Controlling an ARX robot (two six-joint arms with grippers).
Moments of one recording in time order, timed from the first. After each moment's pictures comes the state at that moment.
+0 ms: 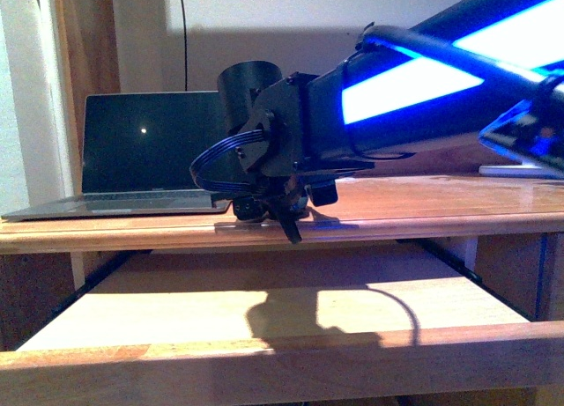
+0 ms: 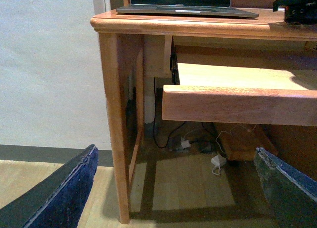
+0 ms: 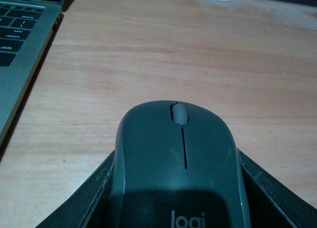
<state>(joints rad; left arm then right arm) -0.01 0.01 0.01 0.00 0.00 -0.01 0.67 2.48 2.44 -0.23 0.67 0.02</state>
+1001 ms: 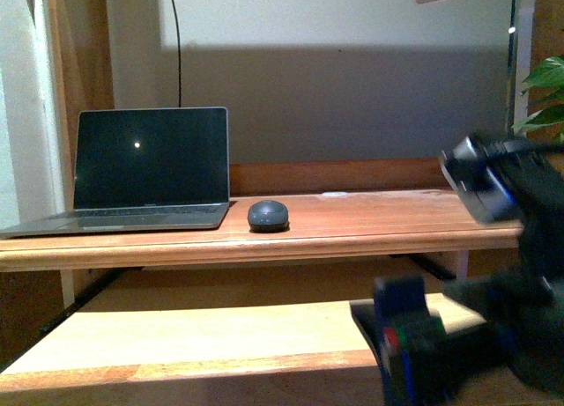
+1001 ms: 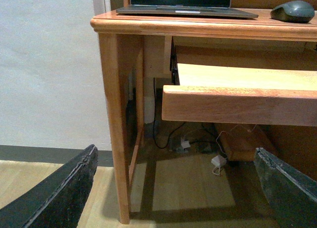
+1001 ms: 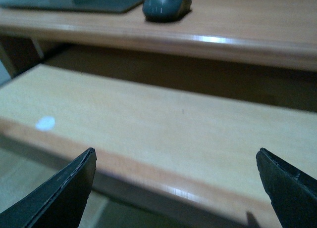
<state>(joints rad) -0.01 0.00 0.01 0.00 0.00 -0.01 0.53 1.36 0.63 0.62 -0.01 0.02</state>
